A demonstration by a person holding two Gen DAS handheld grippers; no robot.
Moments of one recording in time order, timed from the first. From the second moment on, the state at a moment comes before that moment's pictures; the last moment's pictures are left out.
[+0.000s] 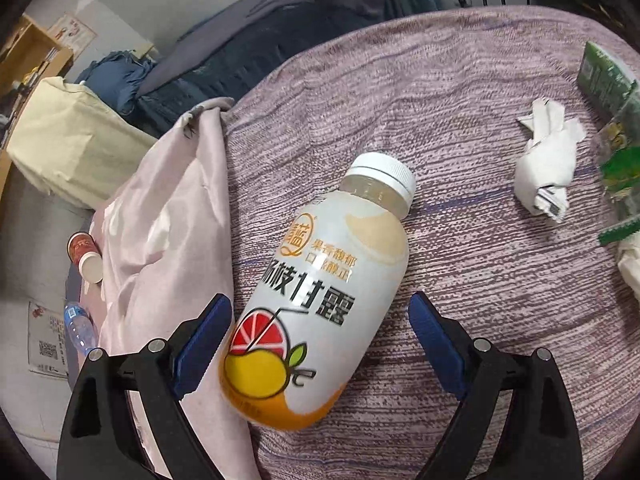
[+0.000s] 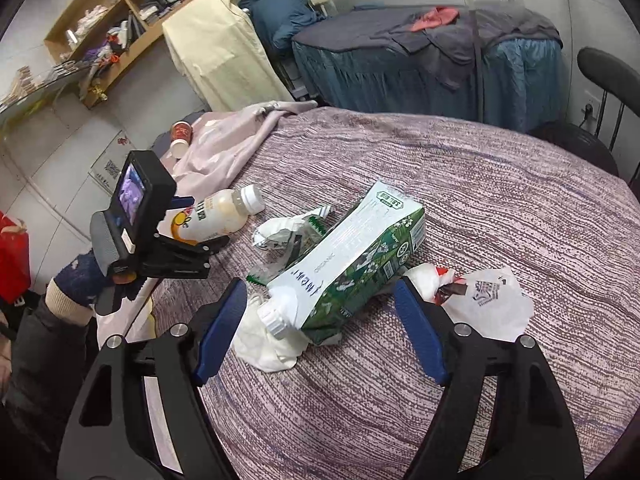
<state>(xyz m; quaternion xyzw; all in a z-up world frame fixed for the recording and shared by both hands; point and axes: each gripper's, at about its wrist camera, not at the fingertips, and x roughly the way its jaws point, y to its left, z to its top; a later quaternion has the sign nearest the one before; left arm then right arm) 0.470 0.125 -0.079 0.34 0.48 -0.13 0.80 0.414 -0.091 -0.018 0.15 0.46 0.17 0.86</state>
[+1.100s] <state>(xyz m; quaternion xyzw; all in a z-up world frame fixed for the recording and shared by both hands) 0.357 0.159 -0.033 0.08 0.38 -0.10 0.92 0.405 -0.089 -0.020 0.27 0.45 0.21 0.82</state>
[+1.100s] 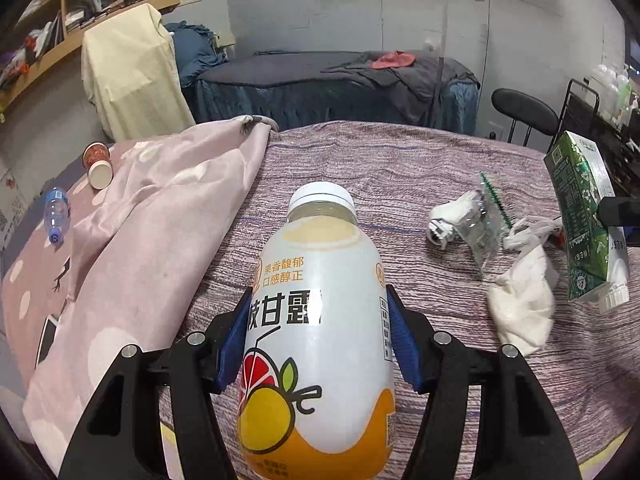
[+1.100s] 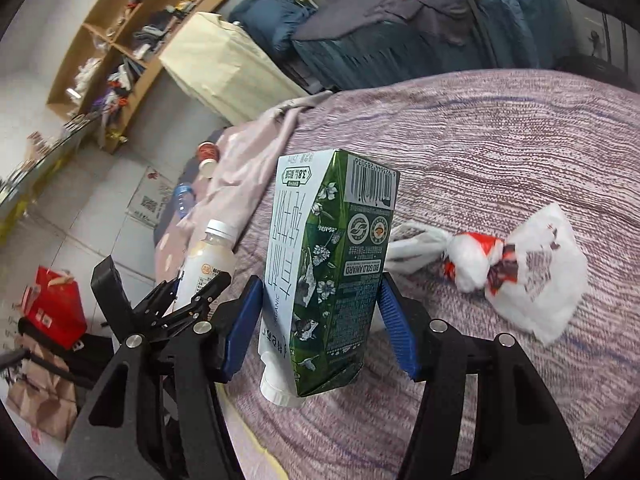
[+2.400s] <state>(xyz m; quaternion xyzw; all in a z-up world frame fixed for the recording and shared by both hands) 0.156 -0.106 0.012 0.00 0.28 -0.35 0.89 0.079 -0.403 -0.026 0.31 0.30 -0.05 0.90</state>
